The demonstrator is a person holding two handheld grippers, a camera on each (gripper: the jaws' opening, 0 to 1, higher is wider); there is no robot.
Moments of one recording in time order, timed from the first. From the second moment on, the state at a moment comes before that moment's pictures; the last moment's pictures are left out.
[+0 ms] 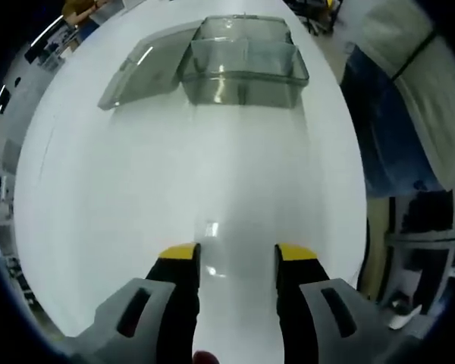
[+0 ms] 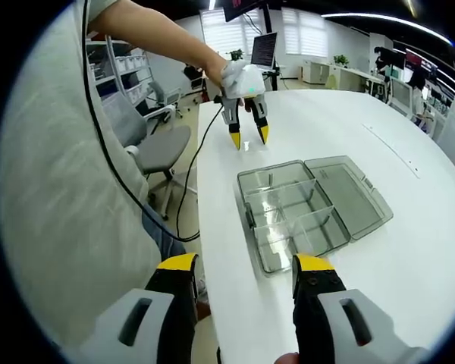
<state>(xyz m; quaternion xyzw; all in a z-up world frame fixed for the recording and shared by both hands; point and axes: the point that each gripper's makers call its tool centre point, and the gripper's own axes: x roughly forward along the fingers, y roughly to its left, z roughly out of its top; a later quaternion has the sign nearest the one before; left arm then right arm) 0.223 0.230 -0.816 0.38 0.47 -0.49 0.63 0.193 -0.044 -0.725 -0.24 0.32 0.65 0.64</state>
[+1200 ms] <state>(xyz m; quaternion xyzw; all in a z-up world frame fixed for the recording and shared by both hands) 0.226 0.227 -0.815 0.36 0.49 -0.46 0.65 0.198 -0.041 -0.722 -0.24 0.32 0.65 0.65</state>
